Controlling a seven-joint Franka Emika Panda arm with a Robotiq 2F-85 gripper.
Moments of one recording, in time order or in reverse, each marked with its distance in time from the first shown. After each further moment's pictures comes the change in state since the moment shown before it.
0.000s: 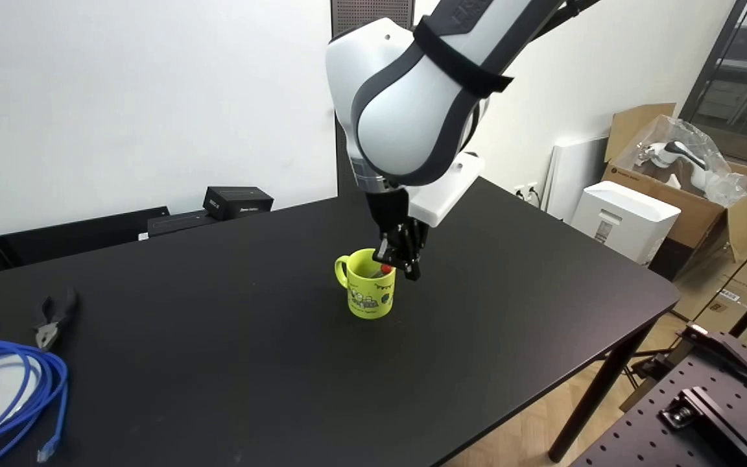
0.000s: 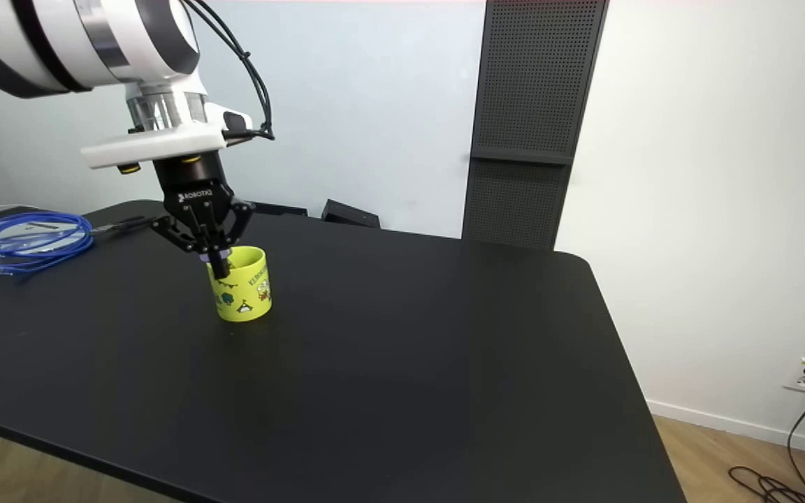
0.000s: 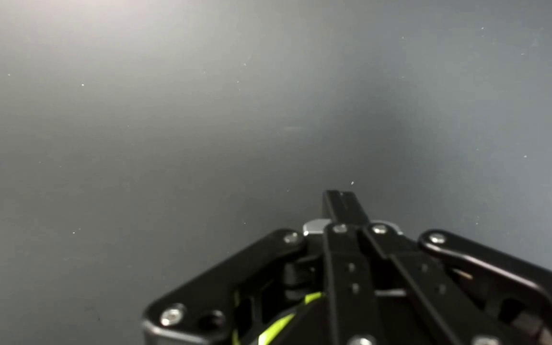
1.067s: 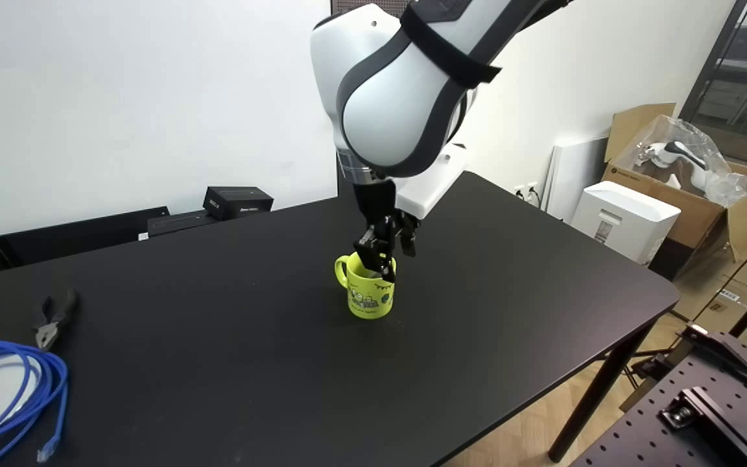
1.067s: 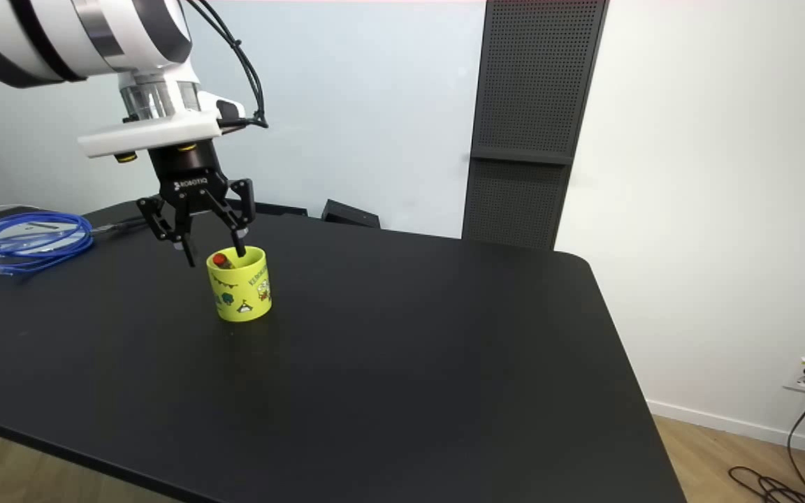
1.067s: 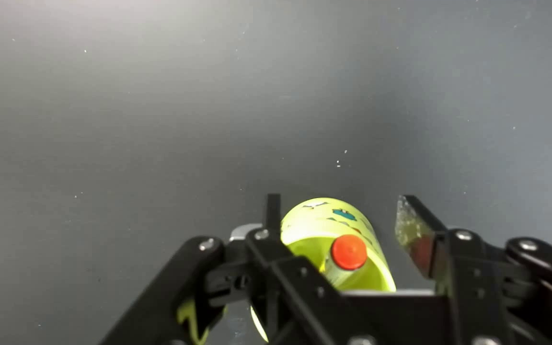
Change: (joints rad) arm 0.023 0.003 -0.002 0.038 -0.007 -0.004 -0.001
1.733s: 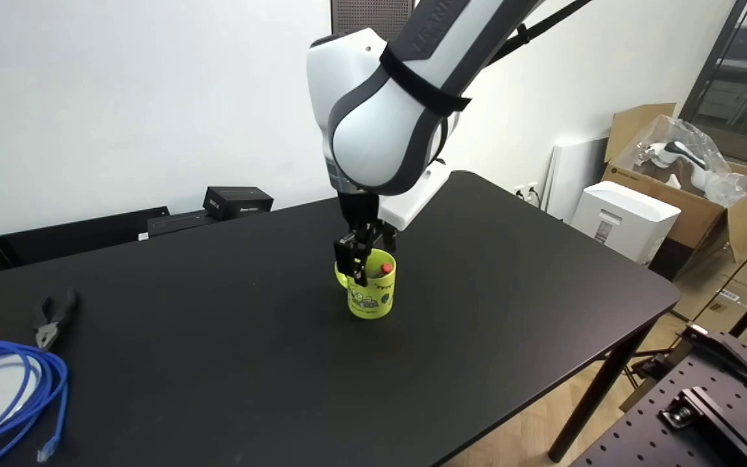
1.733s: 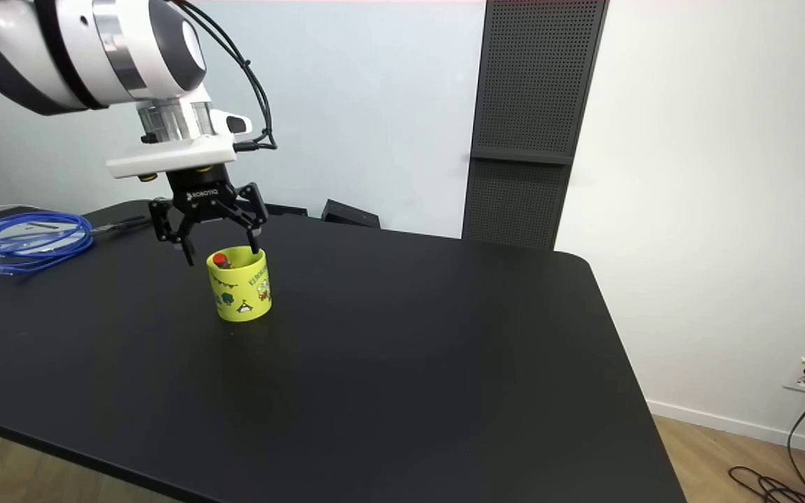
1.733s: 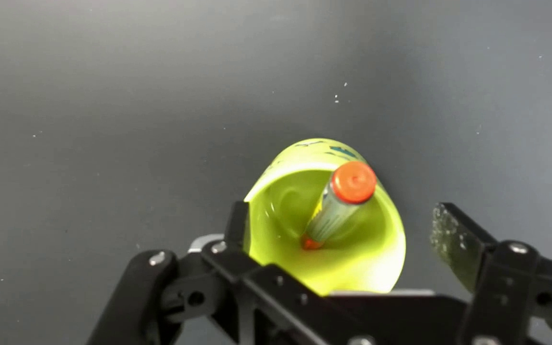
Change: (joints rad) arm 0.004 0.101 -0.011 0.062 -0.001 0.126 -0.026
